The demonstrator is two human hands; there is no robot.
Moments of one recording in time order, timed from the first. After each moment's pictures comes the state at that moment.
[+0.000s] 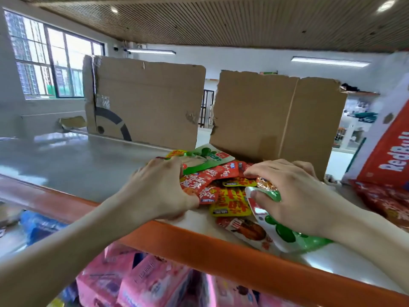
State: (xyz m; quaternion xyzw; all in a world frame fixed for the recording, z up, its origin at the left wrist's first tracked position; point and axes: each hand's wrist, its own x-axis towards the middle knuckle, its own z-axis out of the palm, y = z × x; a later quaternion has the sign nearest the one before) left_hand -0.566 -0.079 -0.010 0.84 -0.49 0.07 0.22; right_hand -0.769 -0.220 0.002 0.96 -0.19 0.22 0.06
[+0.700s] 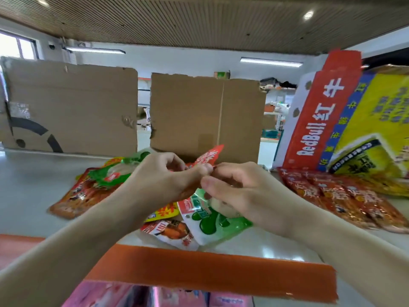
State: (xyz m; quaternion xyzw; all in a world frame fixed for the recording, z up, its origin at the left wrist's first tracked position) left_hand -0.660 -0.135 0.012 0.65 -0.48 -0.21 0.56; right_hand -0.829 -0.195 0.028 0.88 -0.18 0.24 -0.36
